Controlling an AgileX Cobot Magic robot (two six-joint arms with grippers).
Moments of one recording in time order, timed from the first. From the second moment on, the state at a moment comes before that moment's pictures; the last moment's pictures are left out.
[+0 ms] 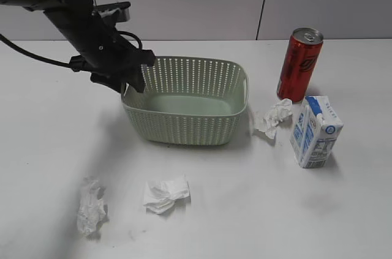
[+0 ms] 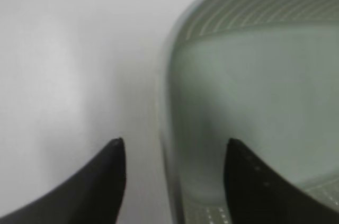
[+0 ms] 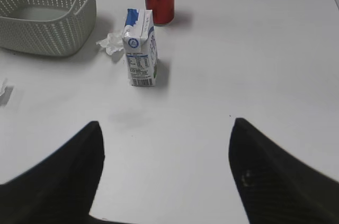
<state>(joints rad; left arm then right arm) -0.38 2.05 -1.49 -0.36 0.77 0.02 0.13 -0.01 -0.50 0.12 1.05 -0.01</state>
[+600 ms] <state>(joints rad) -0.38 2.05 -1.49 -0.25 0.79 -0.15 0.13 -0.01 -0.50 0.12 1.05 -0.01</state>
